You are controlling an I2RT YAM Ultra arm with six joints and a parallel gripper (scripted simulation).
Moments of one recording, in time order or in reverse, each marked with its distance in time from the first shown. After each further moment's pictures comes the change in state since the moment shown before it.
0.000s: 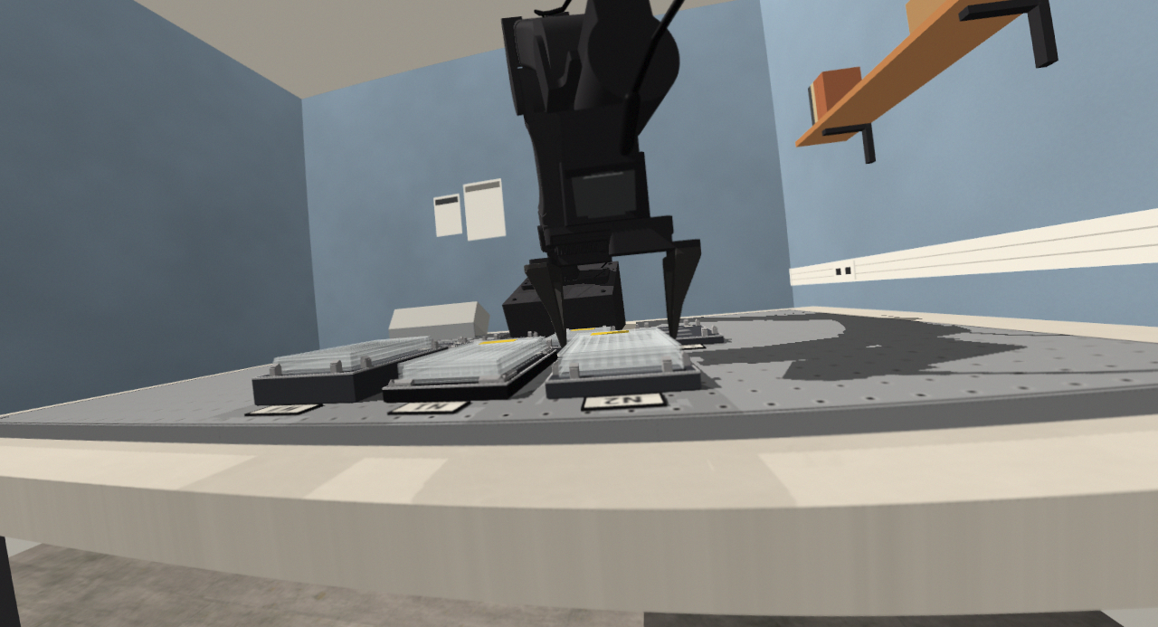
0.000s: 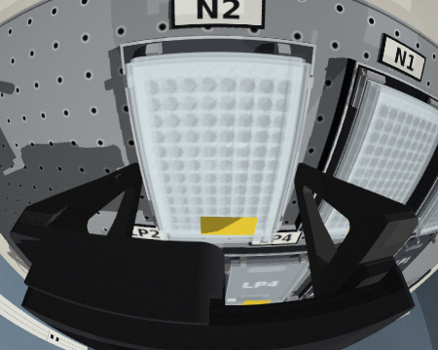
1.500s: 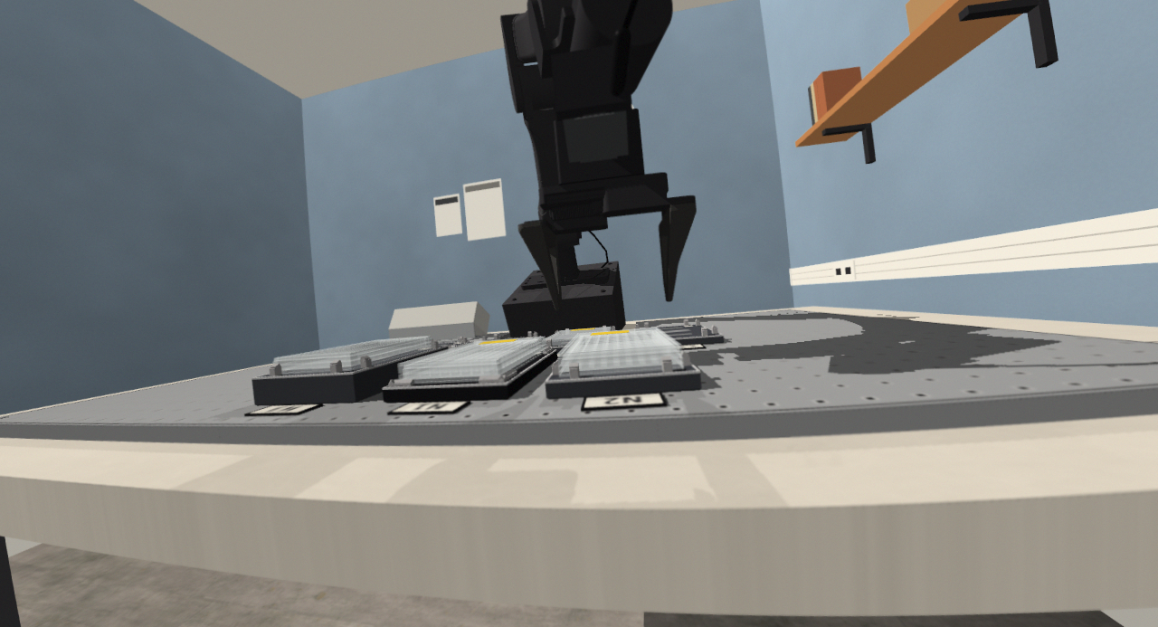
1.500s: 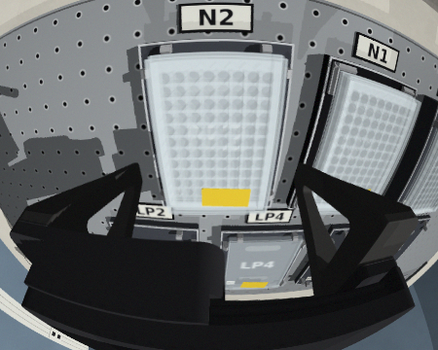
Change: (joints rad) arm 0.007 -0.051 0.048 -0.095 0.002 0.009
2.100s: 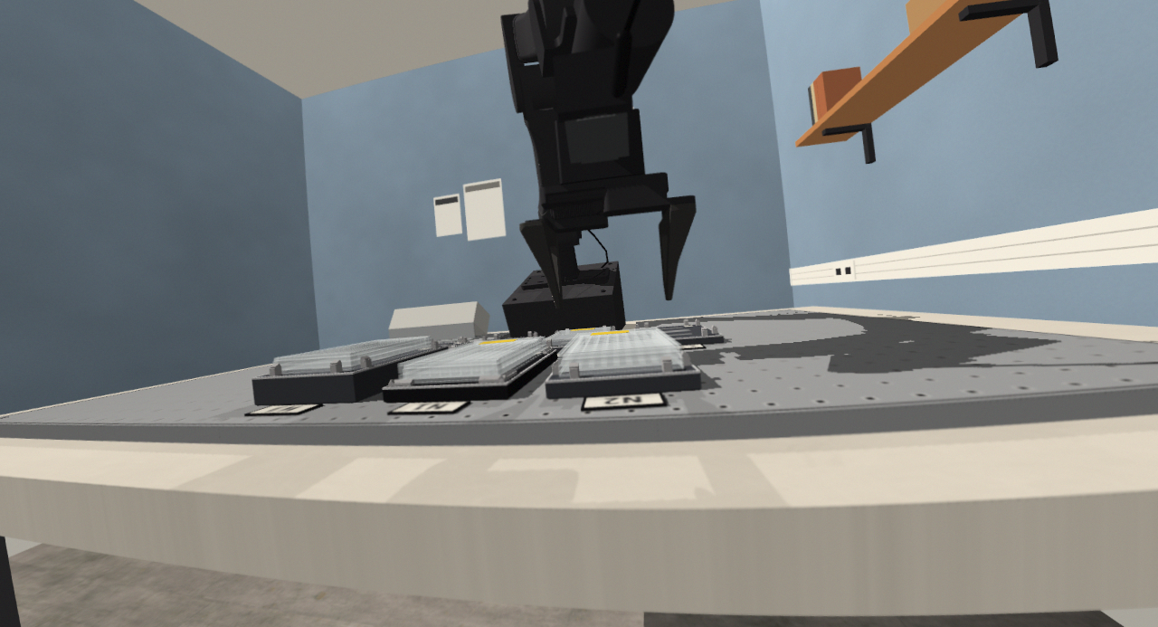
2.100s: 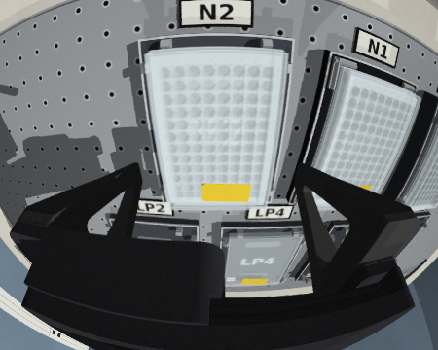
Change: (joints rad) arm 0.003 -0.002 0.001 -0.015 0.002 0.005
